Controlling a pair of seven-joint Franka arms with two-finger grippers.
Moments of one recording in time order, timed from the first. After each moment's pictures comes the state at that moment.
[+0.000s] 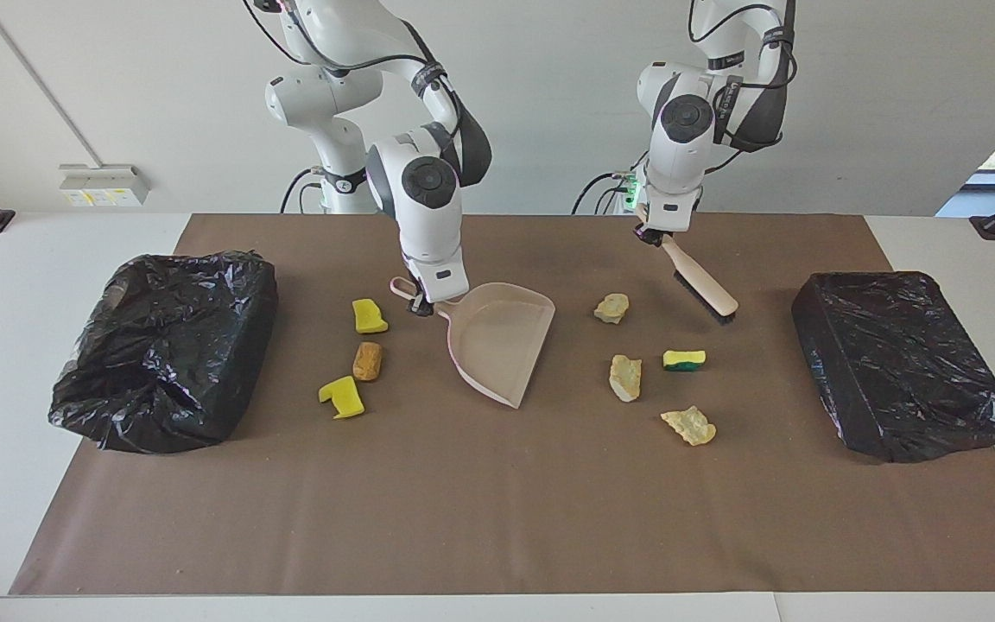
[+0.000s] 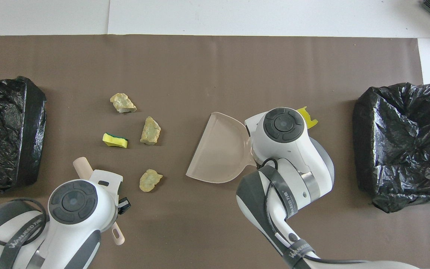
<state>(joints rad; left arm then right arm) -0.52 -0.34 0.00 -2.49 0.09 1.88 -1.05 0.56 0.20 -0.07 -1.96 0.01 1.99 -0.65</state>
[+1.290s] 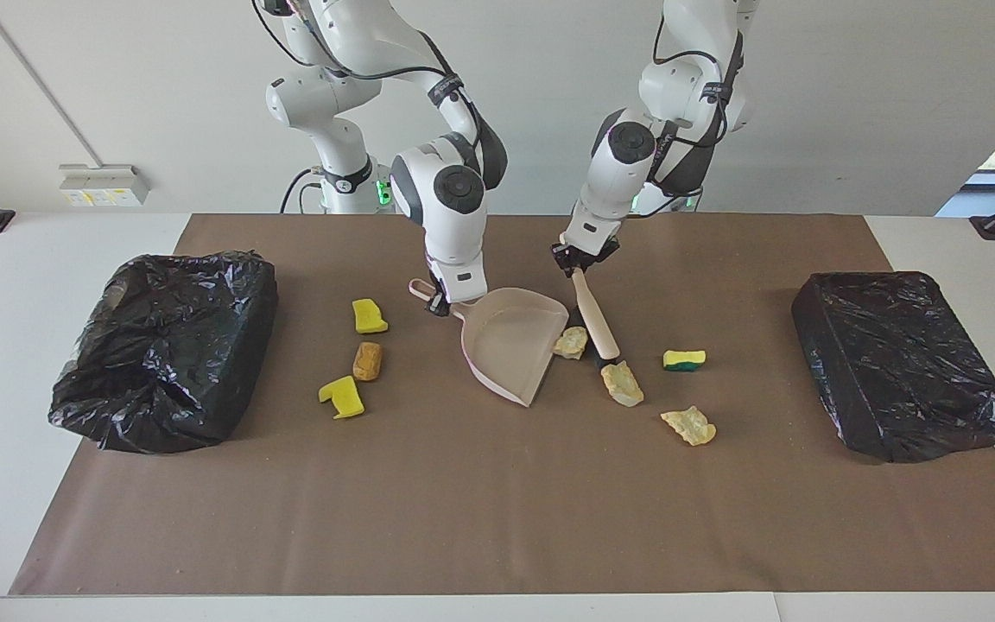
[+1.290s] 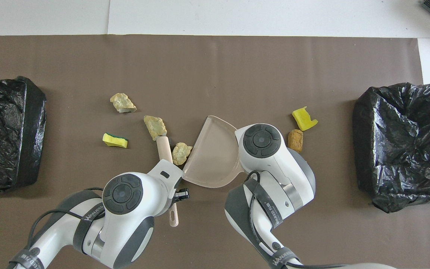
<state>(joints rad) -0.65 -0.09 0.00 -2.38 -0.20 2.26 -0.55 0.60 0.20 -0.07 -2.00 -0.03 1.96 -0.51</state>
